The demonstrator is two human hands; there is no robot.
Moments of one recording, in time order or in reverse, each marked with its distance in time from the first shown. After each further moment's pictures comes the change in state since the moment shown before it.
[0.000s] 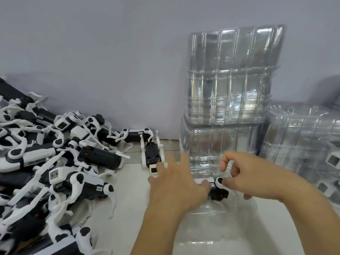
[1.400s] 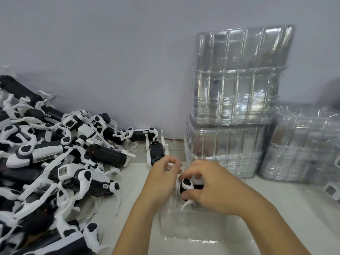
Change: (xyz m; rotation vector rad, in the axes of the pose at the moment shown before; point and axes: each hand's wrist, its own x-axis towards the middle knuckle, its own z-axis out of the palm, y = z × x) left_hand 0.022 -0.051 0.012 -0.882 0.080 -0.103; right_hand 0.020 -0.031 0.065 -0.058 0.022 -0.370
